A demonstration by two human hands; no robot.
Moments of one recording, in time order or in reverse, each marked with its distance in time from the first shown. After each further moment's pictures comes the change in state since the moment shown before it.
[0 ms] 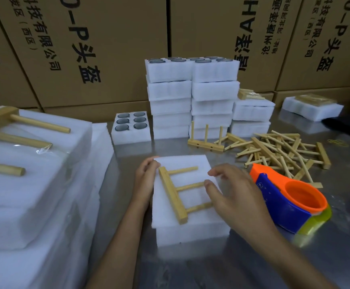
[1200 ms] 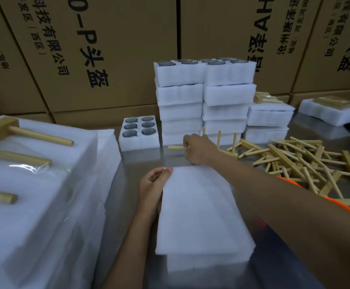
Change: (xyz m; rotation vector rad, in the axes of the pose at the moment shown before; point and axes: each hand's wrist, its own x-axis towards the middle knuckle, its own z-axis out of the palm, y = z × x) left_hand 0.012 -0.007 -0.004 -0.113 0.022 -0.121; right_hand 0.209 0.011 0.111 -0.550 -0.426 -0.155
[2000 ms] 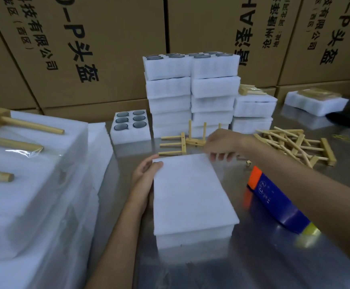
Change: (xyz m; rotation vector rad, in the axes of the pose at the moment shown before) left_hand -0.023 0.012 -0.001 0.037 -0.079 -0.012; right_hand -0.087 0.046 -0.064 0.314 -0.310 0.258
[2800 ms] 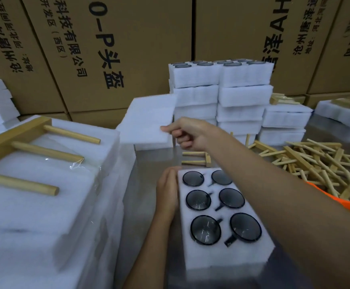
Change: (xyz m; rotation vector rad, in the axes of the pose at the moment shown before) left_hand 0.017 -0.003 -0.001 0.041 0.097 0.030; right_hand 0.060 -0.138 0.026 0.984 -0.327 -0.197
